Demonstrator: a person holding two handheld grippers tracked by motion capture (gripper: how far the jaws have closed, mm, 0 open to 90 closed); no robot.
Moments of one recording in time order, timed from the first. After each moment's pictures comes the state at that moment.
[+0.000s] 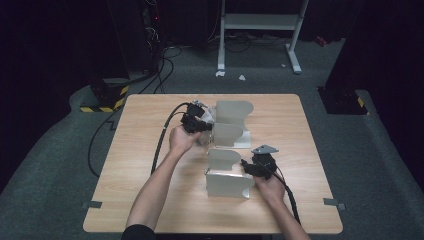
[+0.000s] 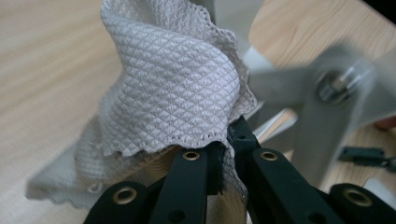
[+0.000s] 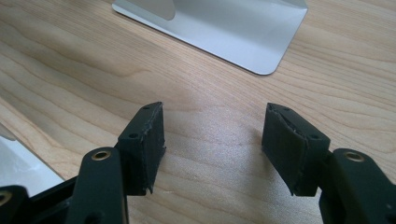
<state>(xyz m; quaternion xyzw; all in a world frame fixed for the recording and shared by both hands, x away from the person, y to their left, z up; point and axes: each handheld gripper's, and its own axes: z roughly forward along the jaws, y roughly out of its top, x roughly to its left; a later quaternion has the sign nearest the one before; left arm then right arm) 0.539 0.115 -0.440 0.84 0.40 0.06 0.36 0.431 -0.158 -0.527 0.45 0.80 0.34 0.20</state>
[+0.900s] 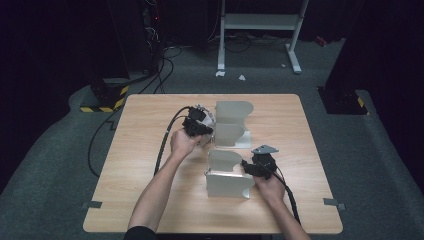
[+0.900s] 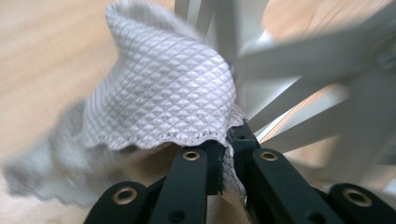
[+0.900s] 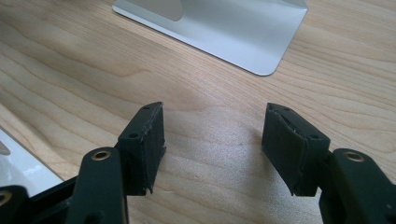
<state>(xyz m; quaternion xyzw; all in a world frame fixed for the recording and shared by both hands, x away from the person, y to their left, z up) 0.536 0.112 -0.440 0.84 0.40 0.08 0.35 0.431 -0.158 -0.527 0.44 0.80 0.34 0.20</state>
